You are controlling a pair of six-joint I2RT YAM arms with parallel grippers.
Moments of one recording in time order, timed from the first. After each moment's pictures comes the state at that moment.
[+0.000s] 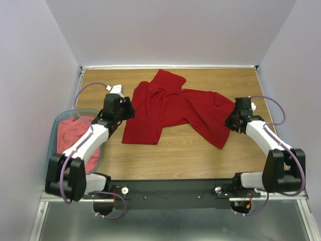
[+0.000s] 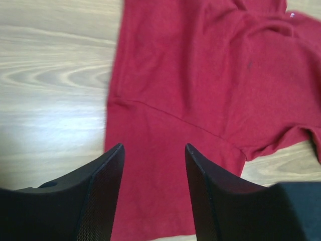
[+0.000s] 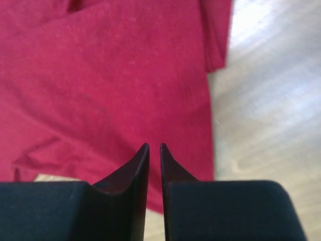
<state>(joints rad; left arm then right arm) -0.25 1.22 0.74 -0.06 -0.01 -0.38 0.03 1.29 0.77 -0.41 0.13 0.66</state>
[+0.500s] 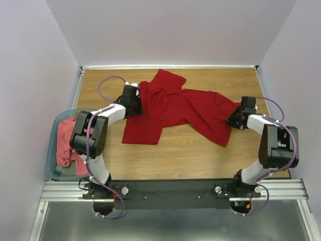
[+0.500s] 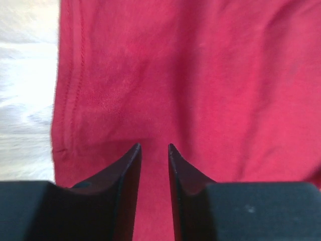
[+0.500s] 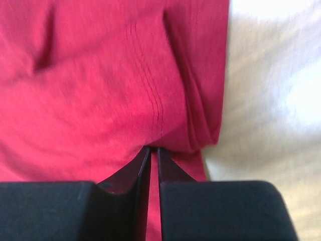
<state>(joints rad) -0.30 1.78 1.06 -0.08 0.03 -0.37 -0.11 1.58 0.78 -0.16 -0.04 0.61</state>
